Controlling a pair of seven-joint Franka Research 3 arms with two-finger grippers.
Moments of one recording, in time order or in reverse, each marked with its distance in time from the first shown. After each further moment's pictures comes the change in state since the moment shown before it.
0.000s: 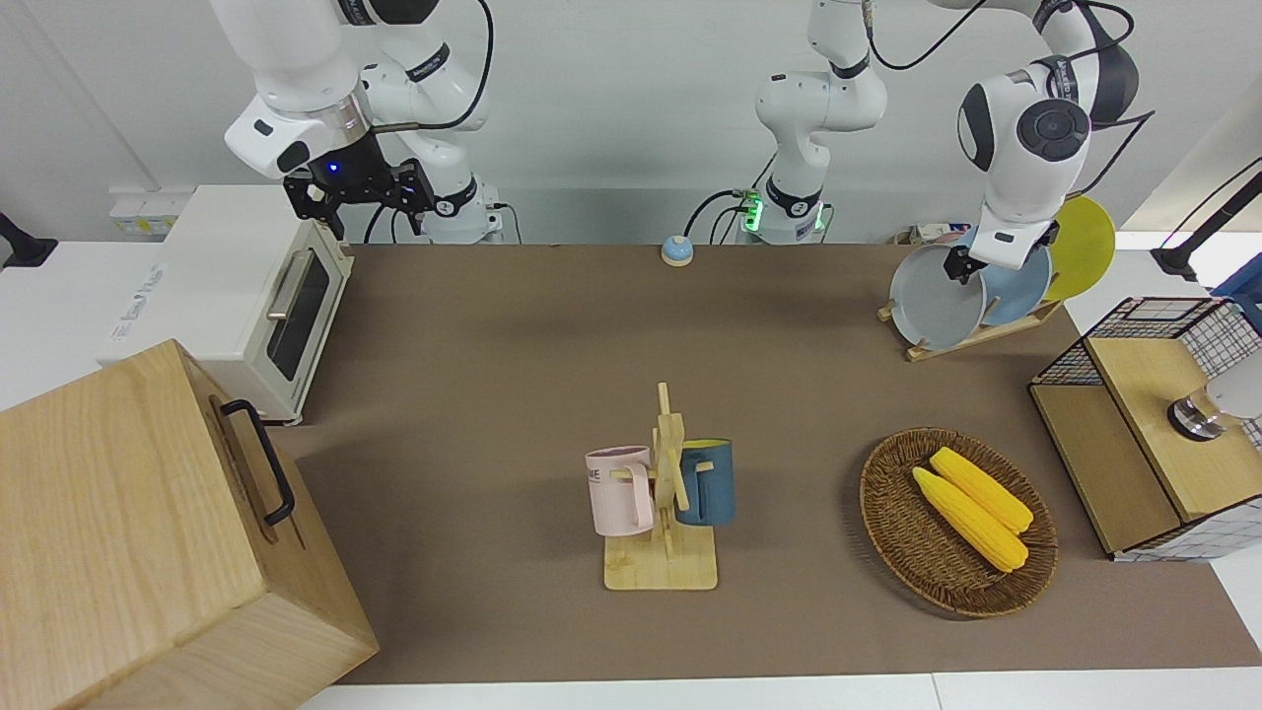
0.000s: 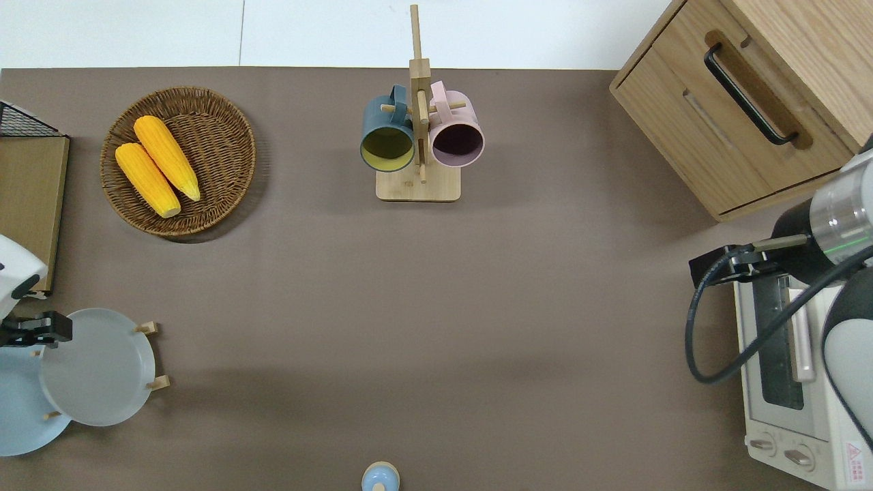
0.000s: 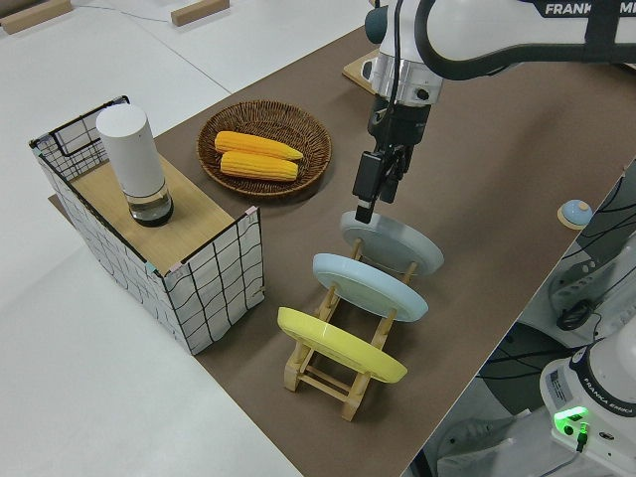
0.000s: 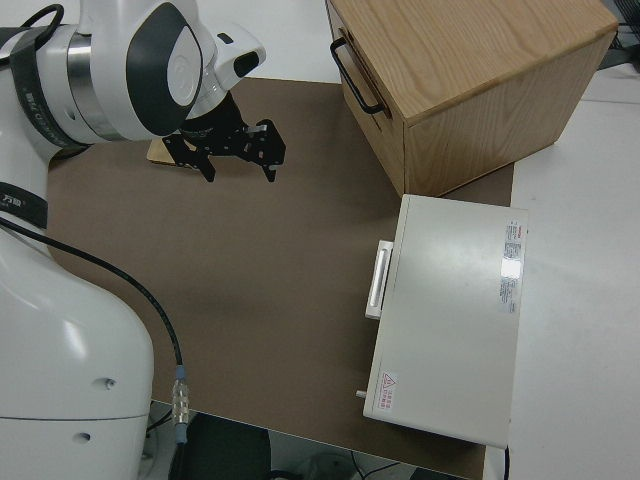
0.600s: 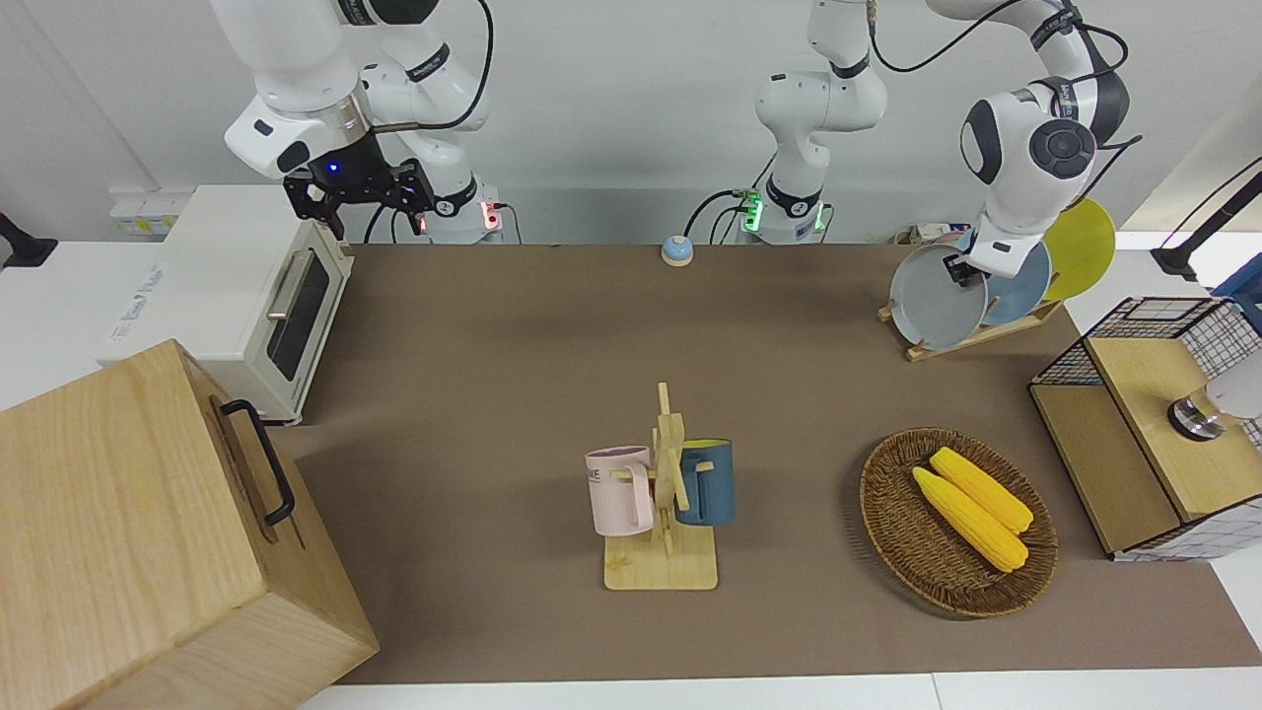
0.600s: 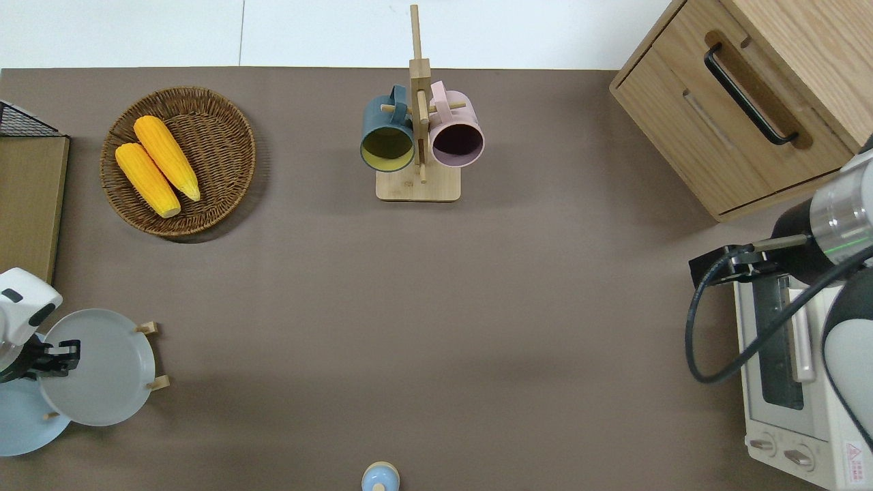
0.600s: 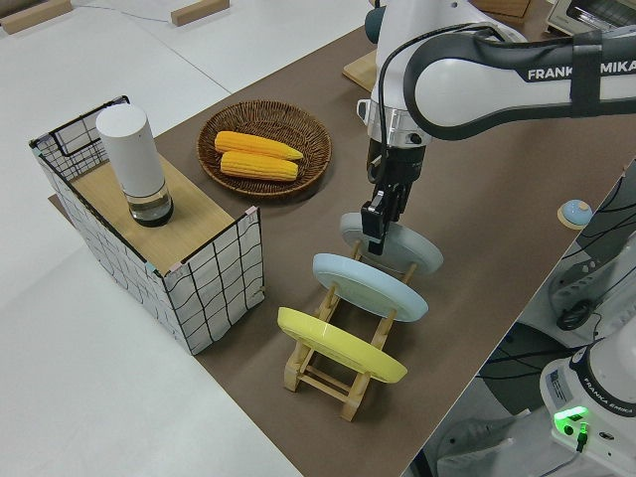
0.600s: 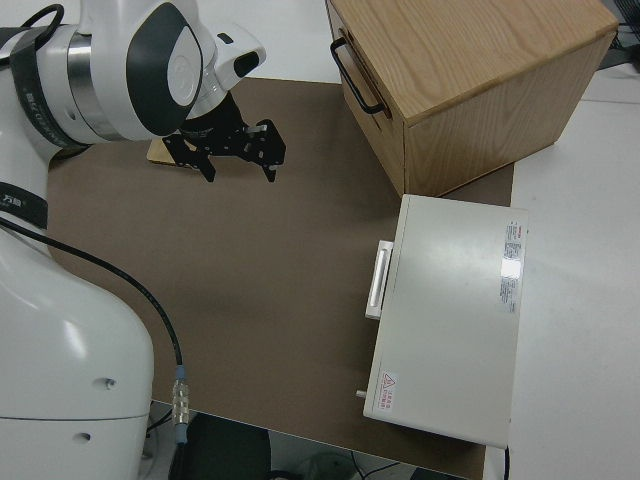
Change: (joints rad) left arm -0.006 -0.005 0.064 -0.075 -0.069 0.048 0.042; right arm 0.000 0.000 0.000 0.000 0.000 0.000 0.000
